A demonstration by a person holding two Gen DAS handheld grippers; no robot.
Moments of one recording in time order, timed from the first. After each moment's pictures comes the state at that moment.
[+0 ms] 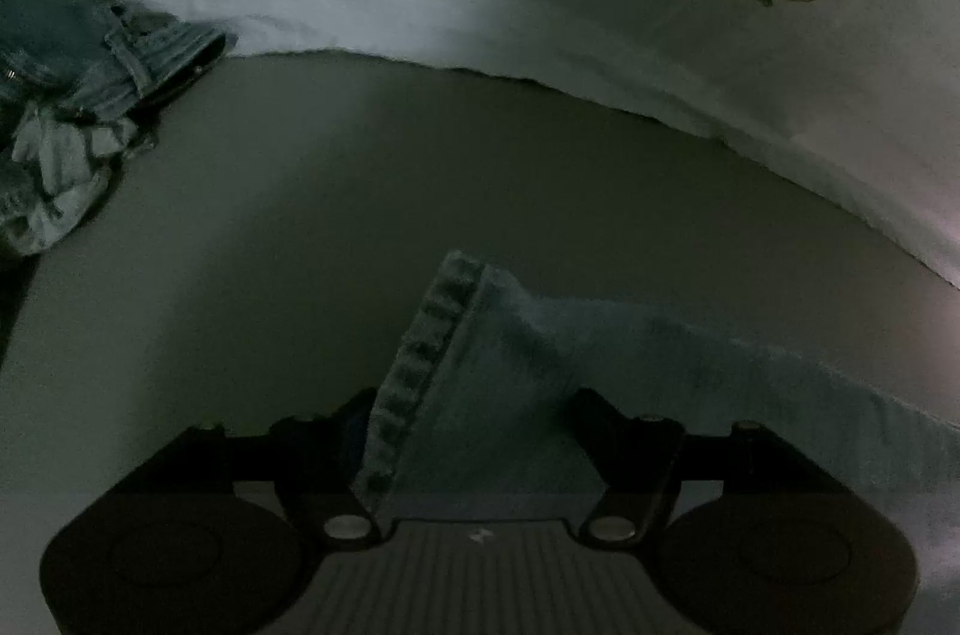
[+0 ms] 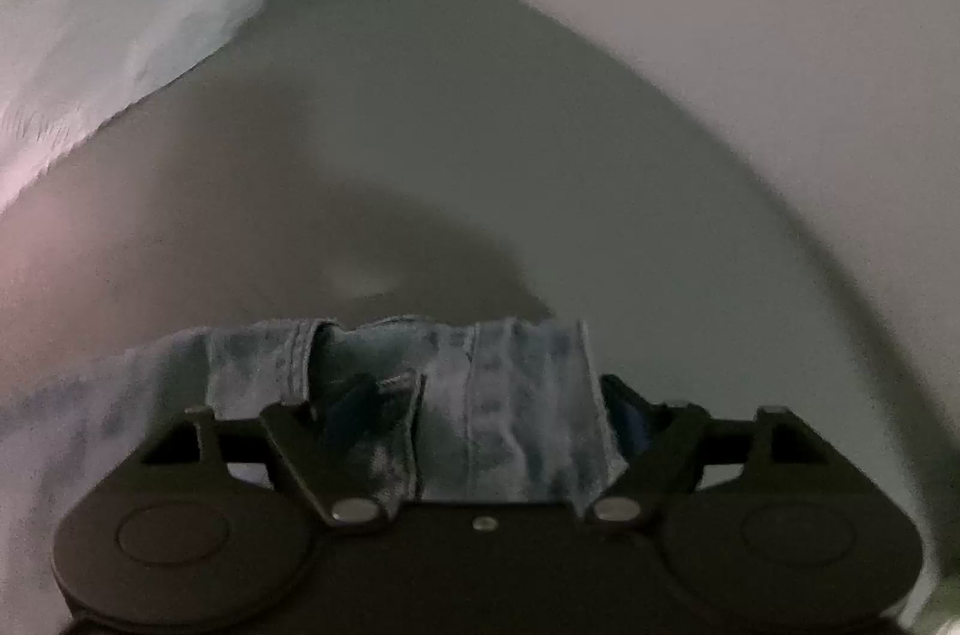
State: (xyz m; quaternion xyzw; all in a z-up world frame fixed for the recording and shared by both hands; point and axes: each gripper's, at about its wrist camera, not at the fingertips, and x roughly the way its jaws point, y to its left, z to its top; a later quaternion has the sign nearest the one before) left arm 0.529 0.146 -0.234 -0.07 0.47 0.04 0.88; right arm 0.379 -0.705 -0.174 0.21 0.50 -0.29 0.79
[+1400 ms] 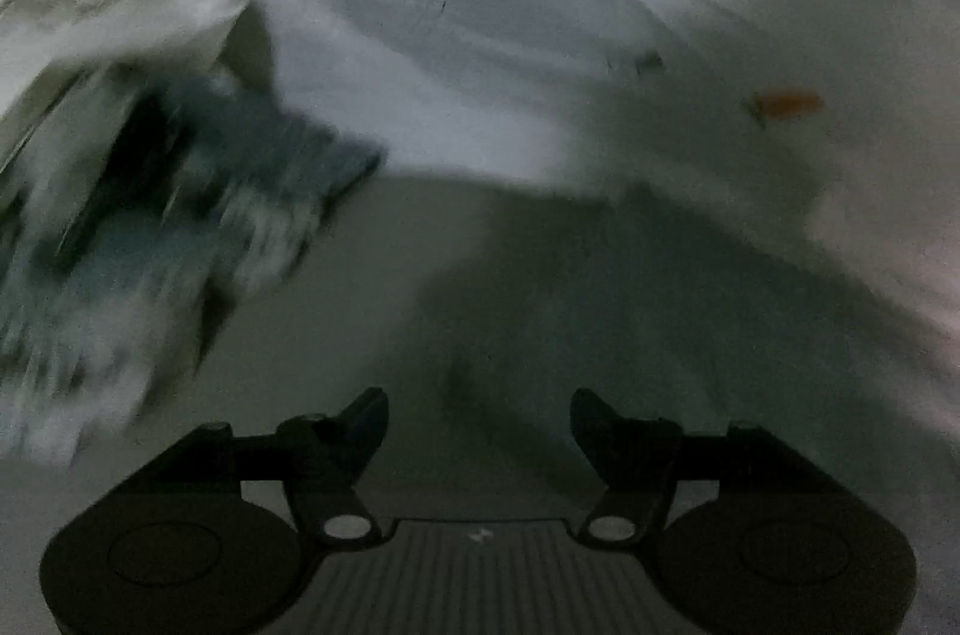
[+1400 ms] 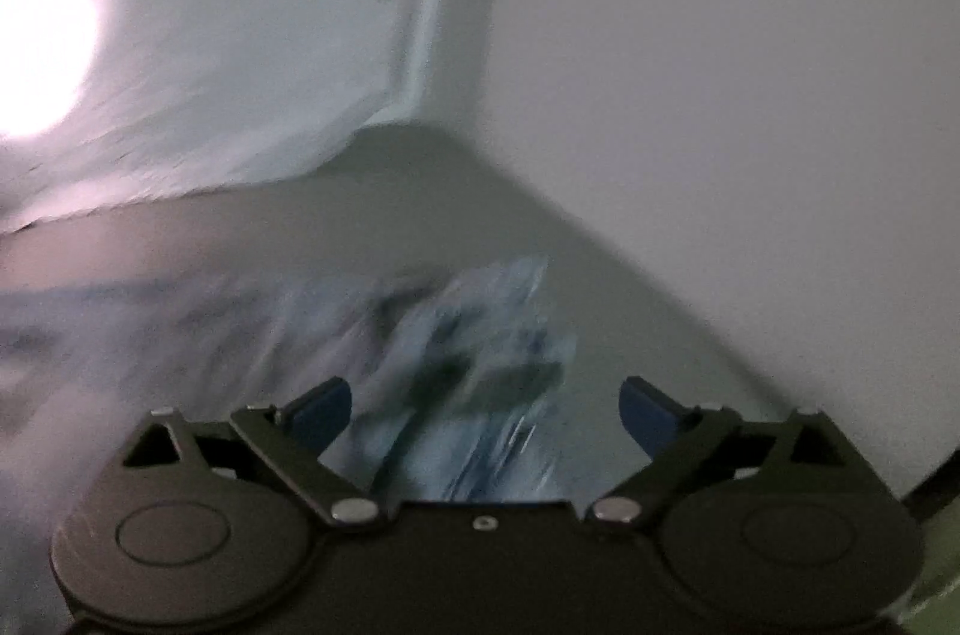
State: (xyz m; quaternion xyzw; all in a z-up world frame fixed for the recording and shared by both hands) left arm 0.407 0.113 -0.150 -0.05 0.39 0.14 0.91; right arm 0.268 -0.544 -0.131 0.01 0.34 -0.31 0.89
